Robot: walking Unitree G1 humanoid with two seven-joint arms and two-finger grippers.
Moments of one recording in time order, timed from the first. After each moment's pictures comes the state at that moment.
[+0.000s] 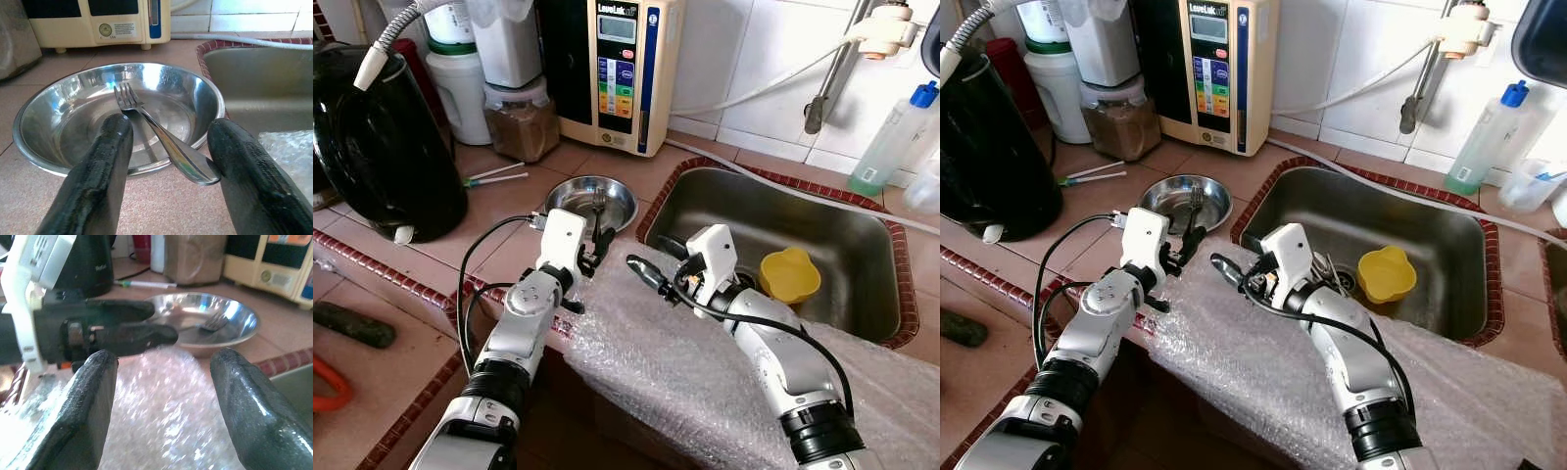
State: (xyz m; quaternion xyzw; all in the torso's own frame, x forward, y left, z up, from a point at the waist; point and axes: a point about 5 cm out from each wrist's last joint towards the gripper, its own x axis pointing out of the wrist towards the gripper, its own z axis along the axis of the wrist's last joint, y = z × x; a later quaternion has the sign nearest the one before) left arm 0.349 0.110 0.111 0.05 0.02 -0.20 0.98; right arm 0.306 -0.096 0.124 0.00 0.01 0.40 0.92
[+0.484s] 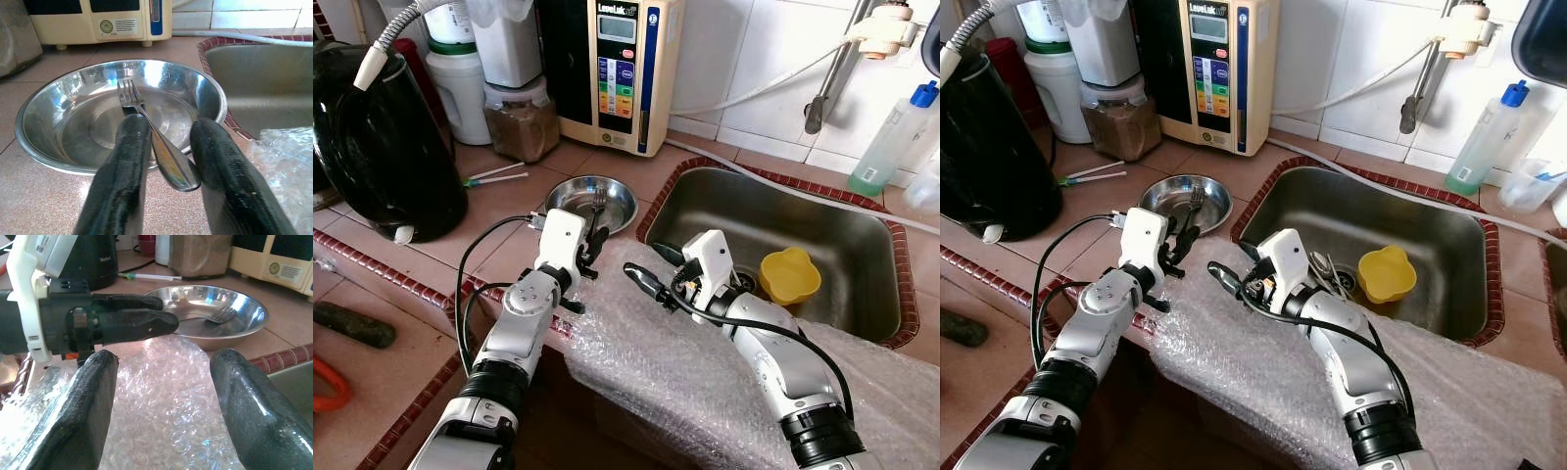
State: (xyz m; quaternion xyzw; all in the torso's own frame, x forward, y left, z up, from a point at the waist) left arm 0.348 0.111 0.111 0.05 0.03 -0.20 0.98; right arm 0.304 -0.094 0.123 0.00 0.02 0.40 0.91
